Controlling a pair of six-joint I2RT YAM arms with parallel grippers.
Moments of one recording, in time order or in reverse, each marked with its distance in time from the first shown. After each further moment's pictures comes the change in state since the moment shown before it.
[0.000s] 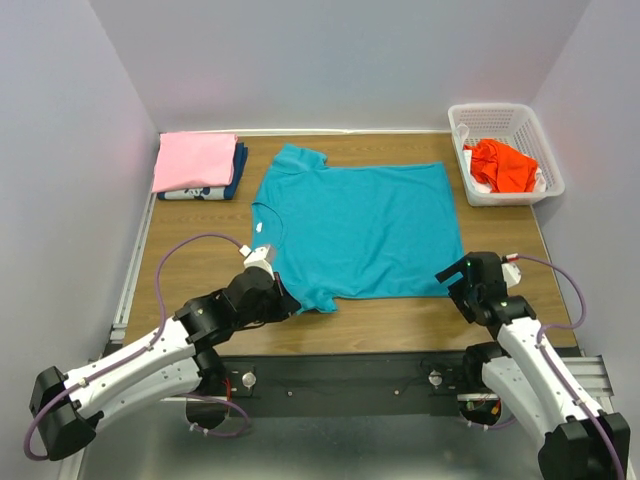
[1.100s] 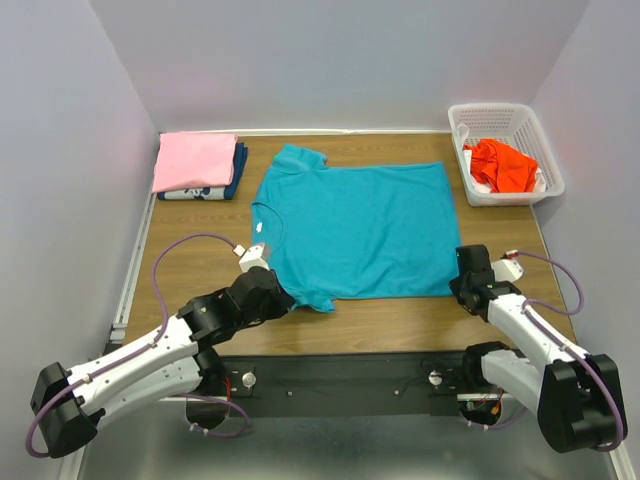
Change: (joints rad) left arm 0.000 0.017 -0.004 -0.011 -0.124 -0.032; right arm 0.000 0.290 -0.001 0.162 0.235 0.043
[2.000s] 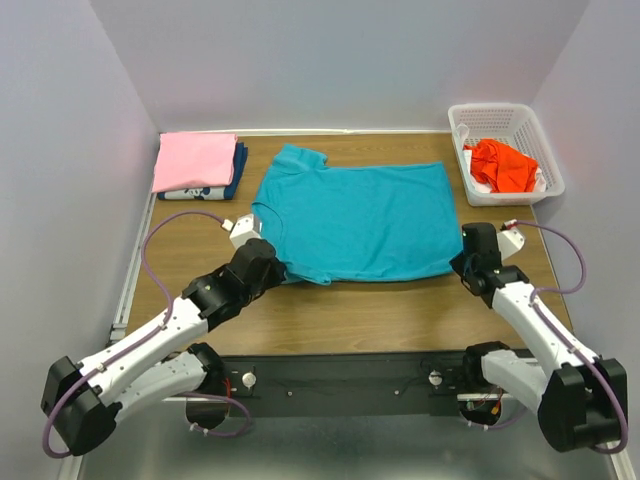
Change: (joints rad) left arm 0.126 0.134 0.143 0.024 -0.139 0.065; right arm 0.000 -0.027 0.158 -0.002 -0.016 -0.204
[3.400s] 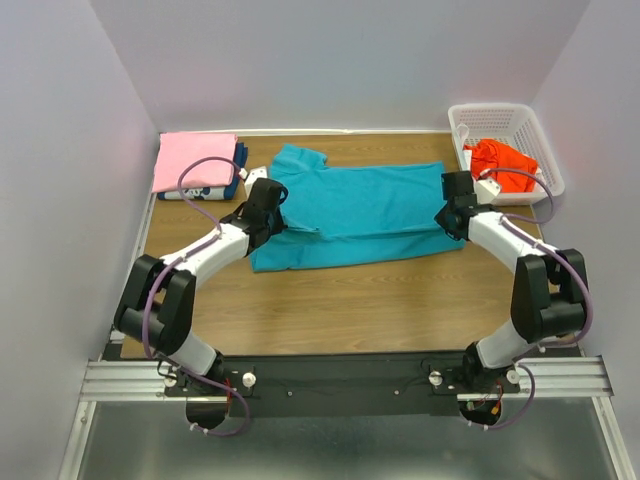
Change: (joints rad) left arm 0.361 0.655 0.320 0.278 0.094 0.331; right arm 0.000 0.590 0.443 0.091 0.026 -0.089
